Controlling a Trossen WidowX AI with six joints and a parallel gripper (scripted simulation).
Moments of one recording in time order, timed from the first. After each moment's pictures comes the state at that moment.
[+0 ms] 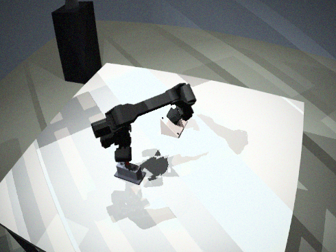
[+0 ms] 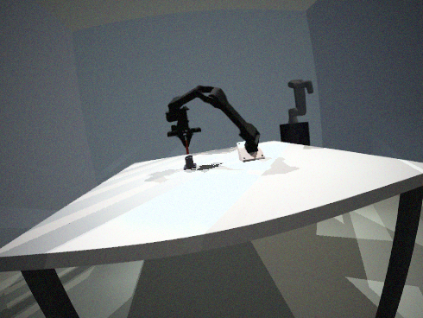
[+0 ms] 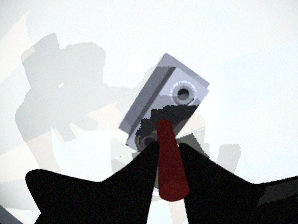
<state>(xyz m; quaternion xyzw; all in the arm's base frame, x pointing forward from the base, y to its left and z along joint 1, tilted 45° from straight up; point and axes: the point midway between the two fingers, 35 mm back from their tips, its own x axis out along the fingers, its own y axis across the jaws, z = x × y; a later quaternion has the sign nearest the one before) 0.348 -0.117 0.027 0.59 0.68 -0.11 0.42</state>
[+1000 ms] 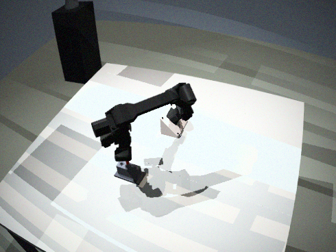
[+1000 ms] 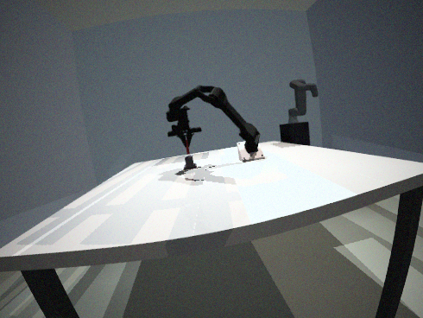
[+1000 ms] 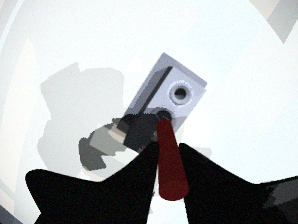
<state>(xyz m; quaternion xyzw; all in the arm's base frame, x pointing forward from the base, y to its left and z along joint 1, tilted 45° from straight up) 0.346 -0.118 0.026 0.59 0.68 -0.11 0.42</state>
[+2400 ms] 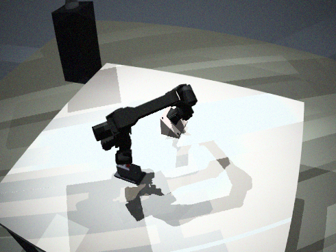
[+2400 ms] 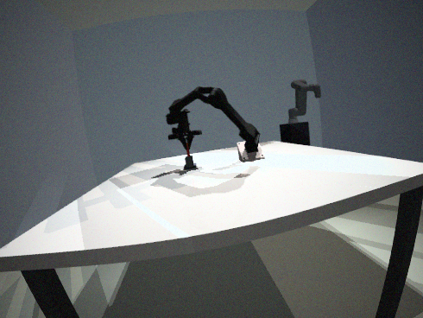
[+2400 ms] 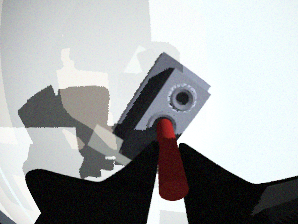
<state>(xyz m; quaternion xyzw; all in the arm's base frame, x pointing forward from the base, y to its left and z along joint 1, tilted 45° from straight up) 0.346 -0.108 0.014 0.58 0.68 -0.11 0.43</state>
